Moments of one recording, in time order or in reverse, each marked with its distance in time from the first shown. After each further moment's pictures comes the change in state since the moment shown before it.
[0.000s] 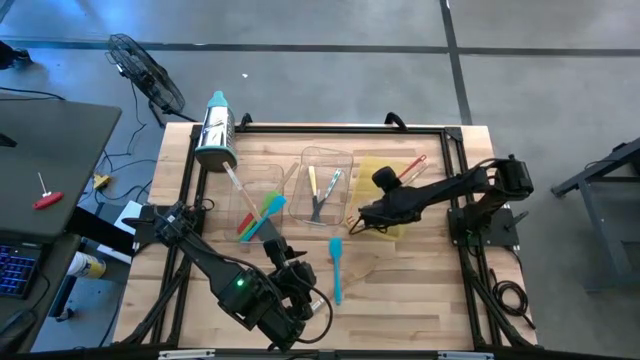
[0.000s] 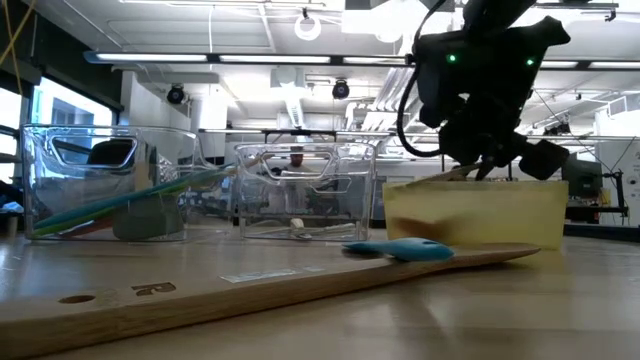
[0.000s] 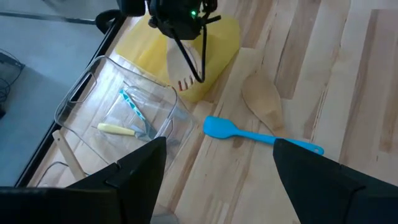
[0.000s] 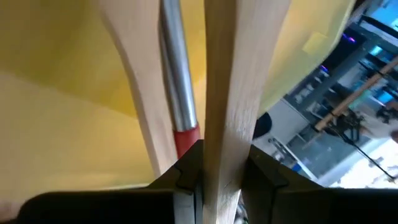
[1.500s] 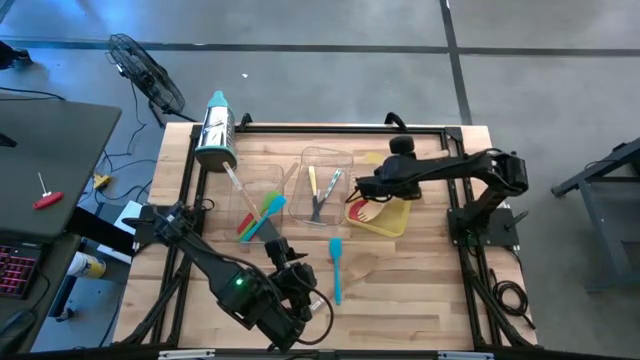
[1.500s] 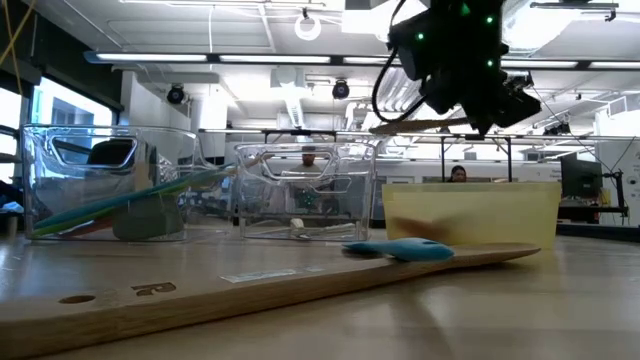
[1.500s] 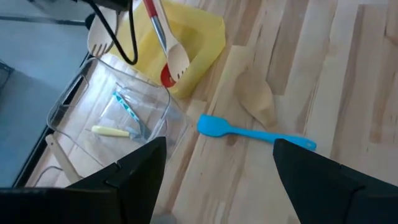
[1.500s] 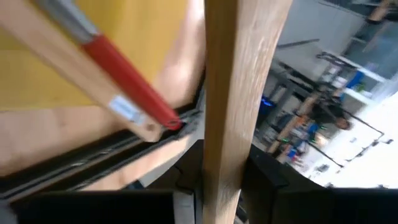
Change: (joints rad) left arm 0.000 -0.005 0.000 0.022 0.030 0.047; right arm -0.184 0.015 0.318 -0.529 0.015 0.441
